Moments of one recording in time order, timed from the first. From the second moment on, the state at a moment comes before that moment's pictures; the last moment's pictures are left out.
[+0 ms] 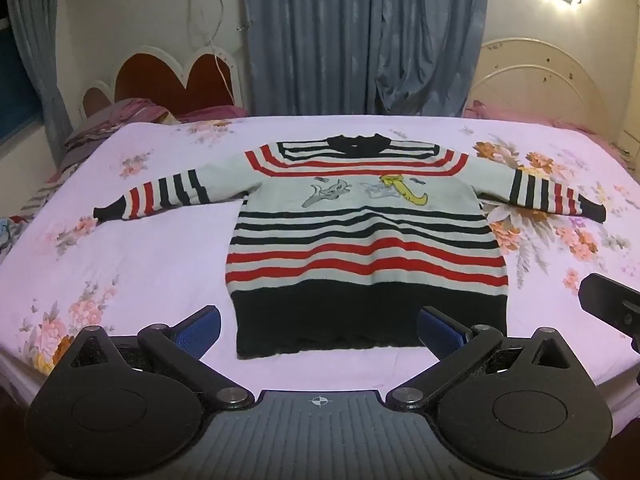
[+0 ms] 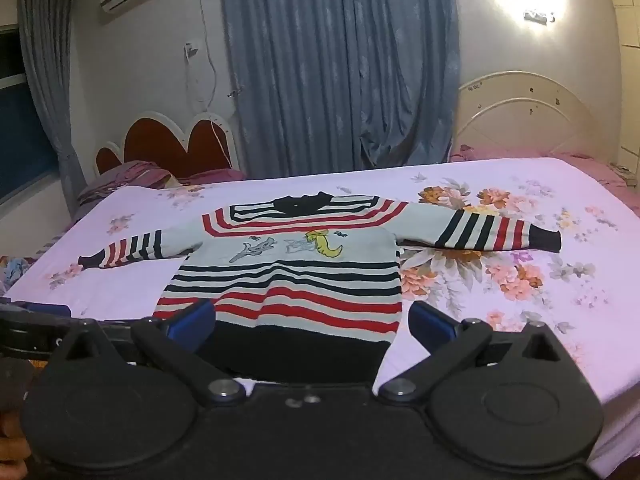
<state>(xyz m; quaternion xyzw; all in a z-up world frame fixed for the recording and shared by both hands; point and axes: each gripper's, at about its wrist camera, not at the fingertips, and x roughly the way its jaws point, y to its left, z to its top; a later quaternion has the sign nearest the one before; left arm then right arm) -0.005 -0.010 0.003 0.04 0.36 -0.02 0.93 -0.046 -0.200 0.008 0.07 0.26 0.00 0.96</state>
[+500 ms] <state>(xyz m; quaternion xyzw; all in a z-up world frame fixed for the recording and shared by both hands) -0.001 -0.008 0.000 0.04 0.36 -0.01 0.93 -0.044 -0.194 0.007 0.06 0.27 0.00 0.96</state>
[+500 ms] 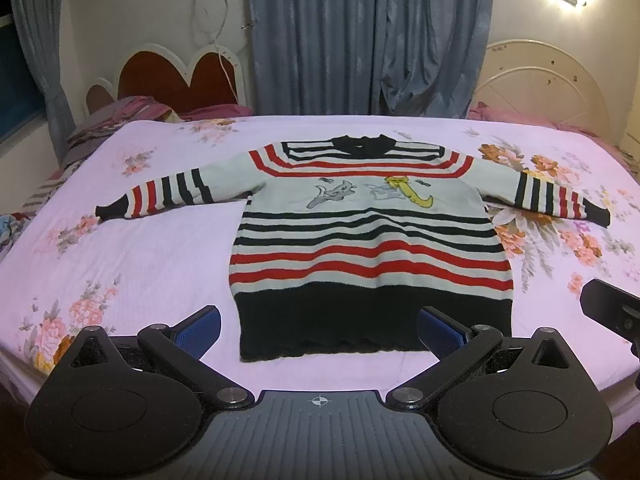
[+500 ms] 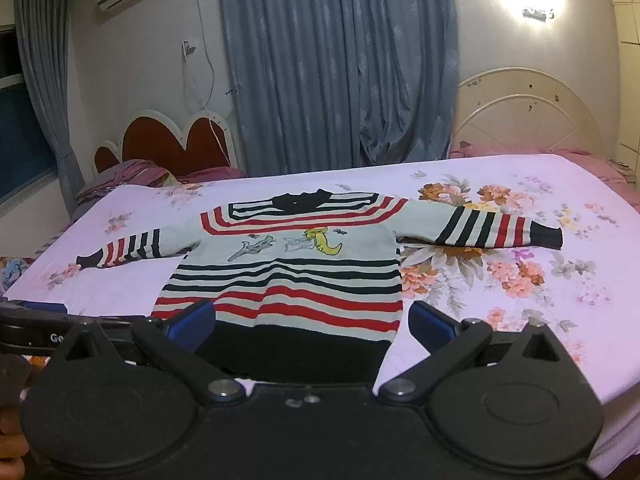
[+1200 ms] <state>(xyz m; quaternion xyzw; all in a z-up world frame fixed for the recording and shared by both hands) 0.002 -0.004 -0.001 0.04 0.36 -0.01 0.93 -0.038 -0.196 -0.001 0.06 0.28 0.00 0.96</state>
